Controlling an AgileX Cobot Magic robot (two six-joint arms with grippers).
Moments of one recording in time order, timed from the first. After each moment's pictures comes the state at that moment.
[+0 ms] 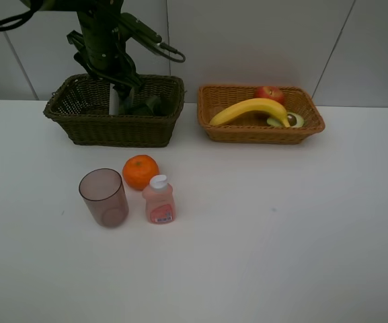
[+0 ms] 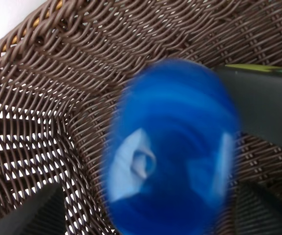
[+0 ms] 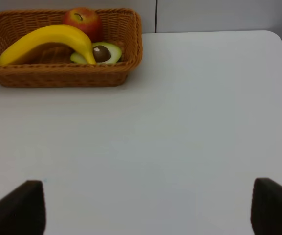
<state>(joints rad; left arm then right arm) -0.42 2.19 -1.82 0.36 0.95 -0.07 -0.08 0.00 -0.52 0.02 1.05 -0.09</state>
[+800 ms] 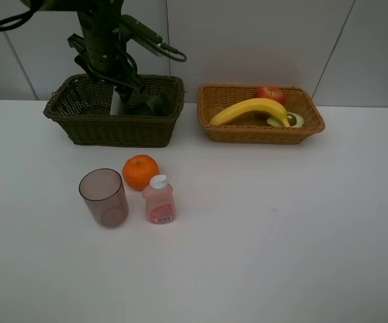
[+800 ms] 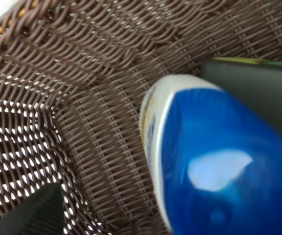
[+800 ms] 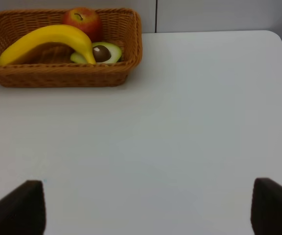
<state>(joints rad) -0.42 2.19 -1.82 0.33 0.97 -0.07 -0.08 0.00 -0.52 0.02 1.05 -0.09</state>
